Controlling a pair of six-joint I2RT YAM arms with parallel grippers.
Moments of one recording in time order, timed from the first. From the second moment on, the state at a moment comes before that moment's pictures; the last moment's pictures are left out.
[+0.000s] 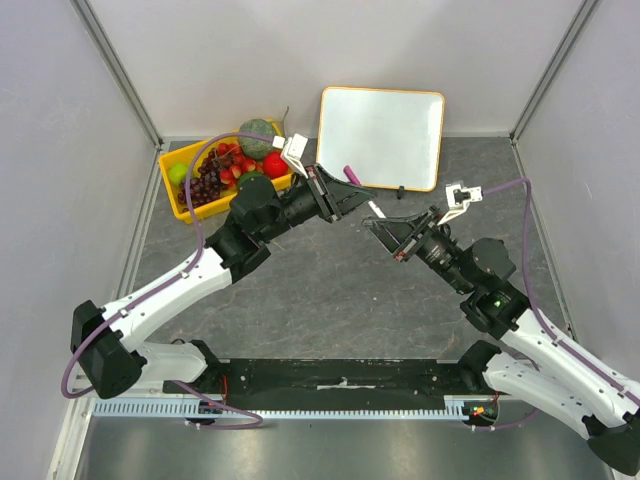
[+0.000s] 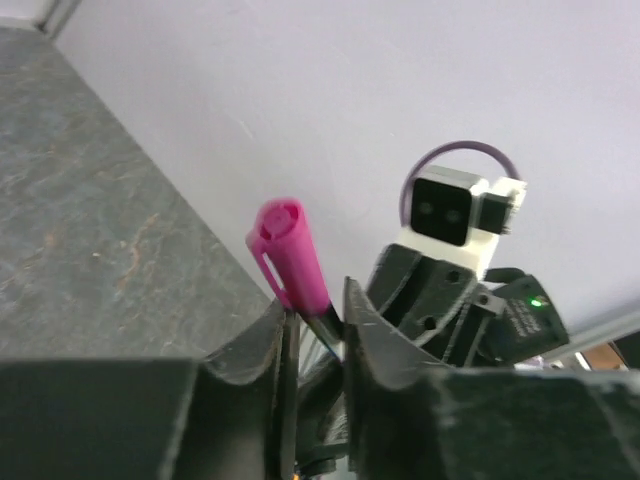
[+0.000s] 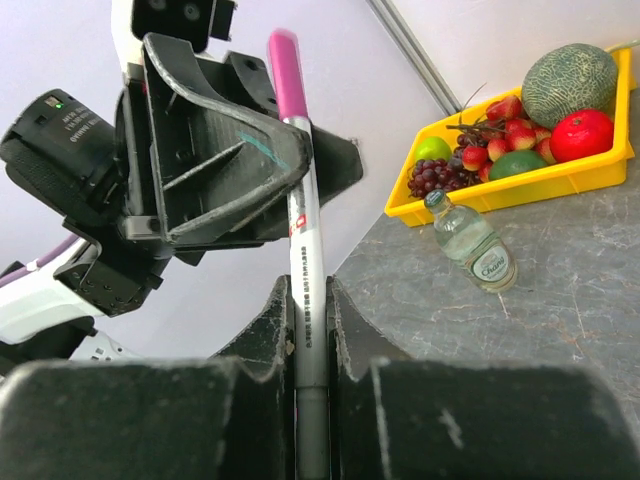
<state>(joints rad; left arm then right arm) -0.81 1.26 1.12 0.27 0.24 -0.85 0.73 0.74 0.69 0.28 -0.07 0.75</state>
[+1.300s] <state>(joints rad) -0.79 1.17 1.54 -0.67 0.53 -0.33 0.71 1.09 0.95 0.27 -0.87 0.59</state>
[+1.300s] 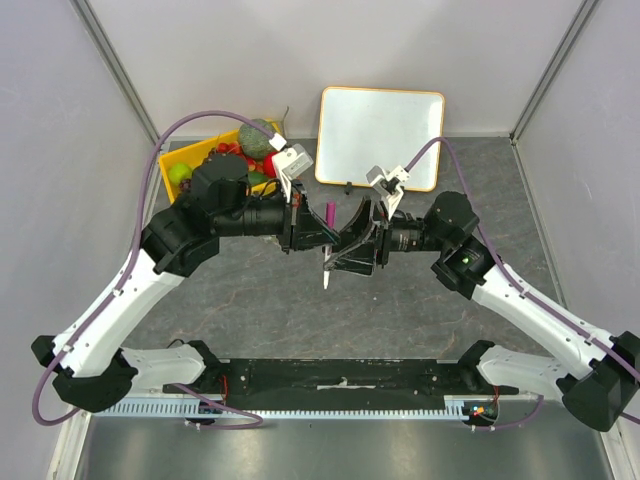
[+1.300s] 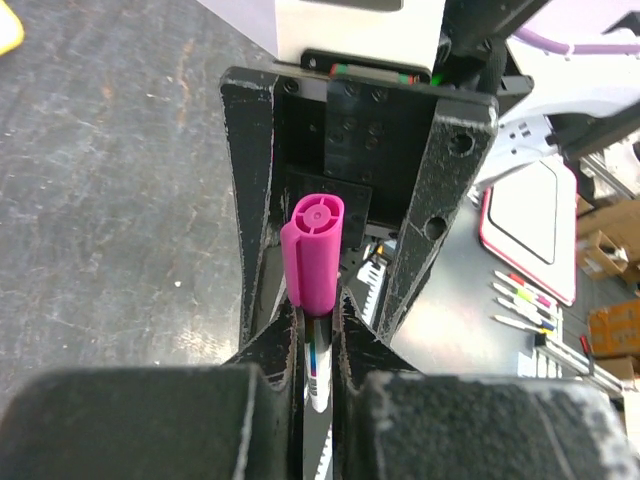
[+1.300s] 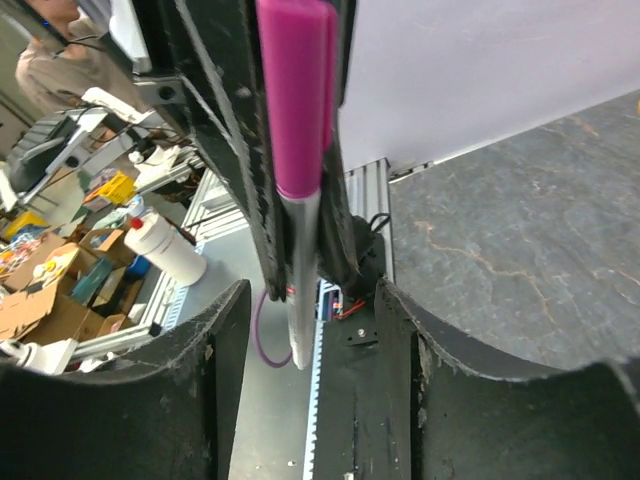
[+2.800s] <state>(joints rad) -0.79 1.13 1.20 -0.43 0.61 -0.41 0.71 0.87 0.73 0.37 -0.39 0.81</state>
